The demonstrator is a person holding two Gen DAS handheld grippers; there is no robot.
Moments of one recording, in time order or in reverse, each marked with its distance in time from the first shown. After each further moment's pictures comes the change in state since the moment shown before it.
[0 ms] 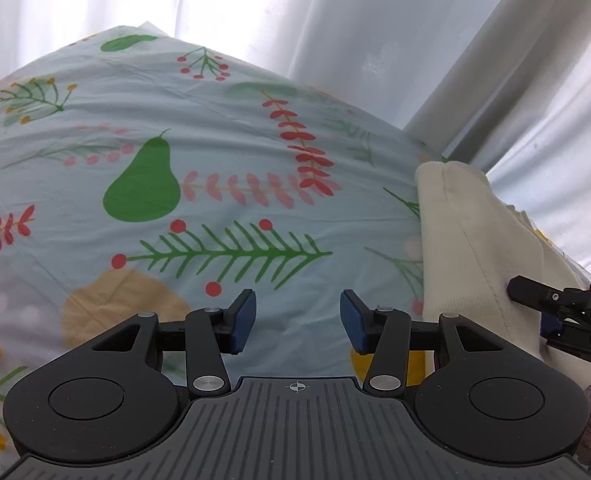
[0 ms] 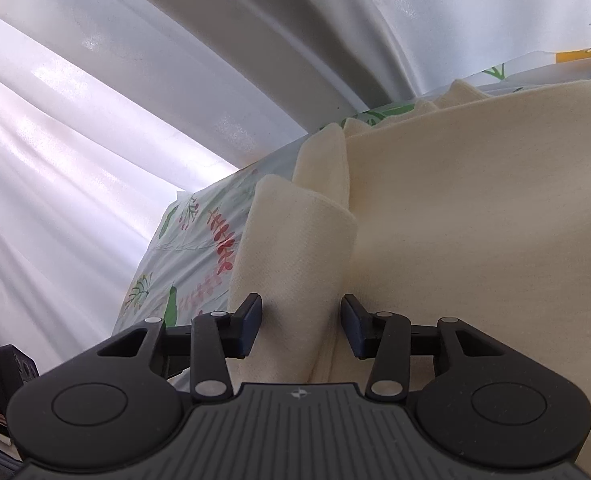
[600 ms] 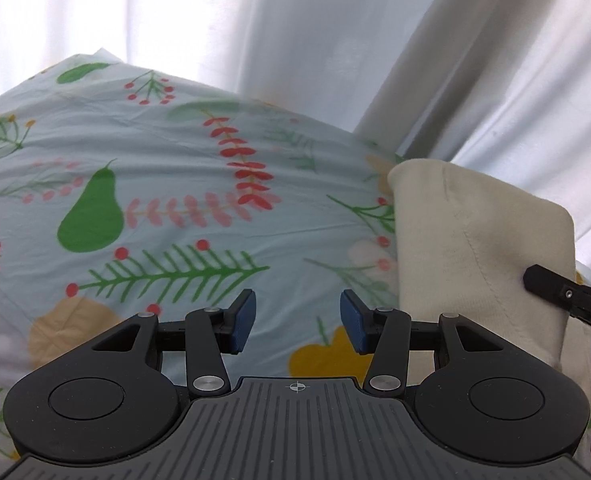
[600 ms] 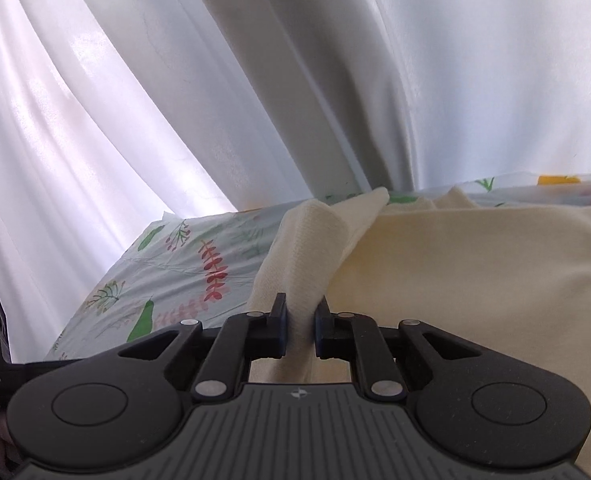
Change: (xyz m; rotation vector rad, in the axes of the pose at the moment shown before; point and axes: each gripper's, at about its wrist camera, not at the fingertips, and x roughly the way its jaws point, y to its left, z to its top) left arm -0.005 -0.046 0.008 0.105 -0.018 -0.062; right arm -0.045 0.052 -0.014 -0.268 -0.205 -0.183
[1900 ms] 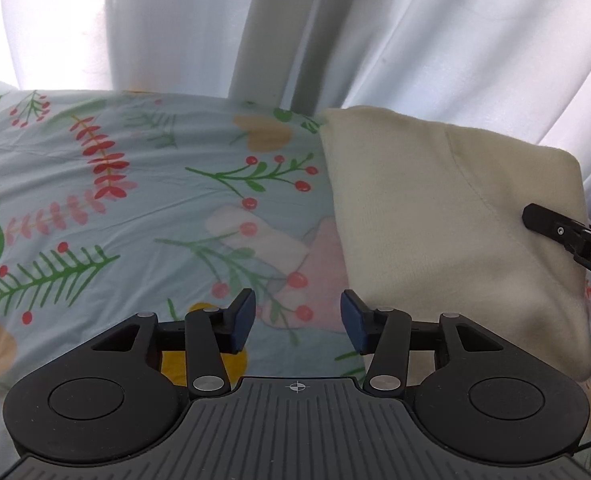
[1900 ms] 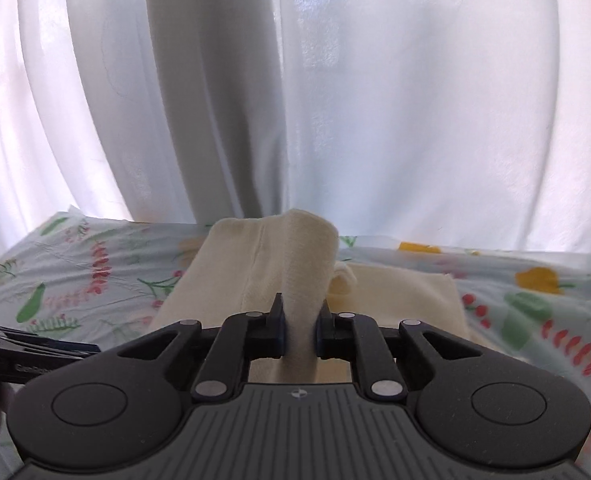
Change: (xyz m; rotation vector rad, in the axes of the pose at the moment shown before) left arm 0.022 -0.083 -0.018 0.199 0.086 -0.110; right arm -0.048 -0.032 0.001 -0.182 -0.101 -0.341
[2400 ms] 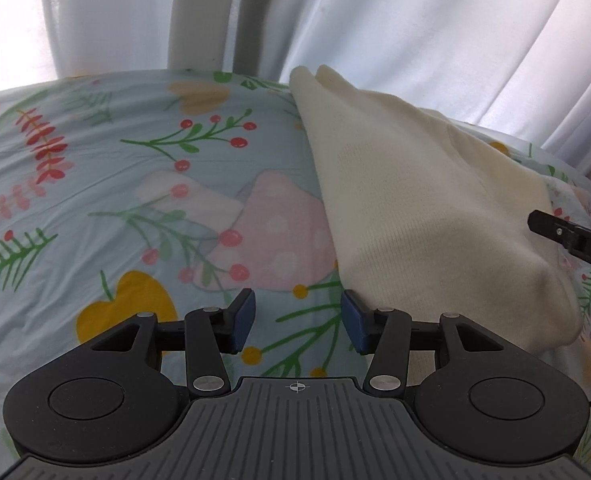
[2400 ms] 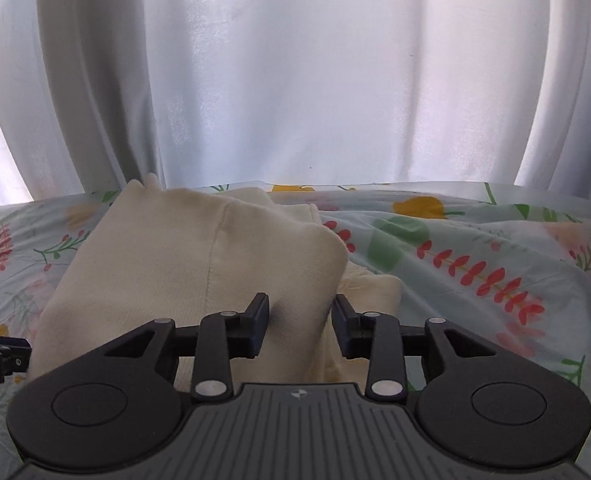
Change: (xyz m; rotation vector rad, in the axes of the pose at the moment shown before) left arm 0.015 -0.030 -0.018 0.097 0.079 -0.055; right arm -0.016 -0.065 -0.042 0.147 0.086 -0.211
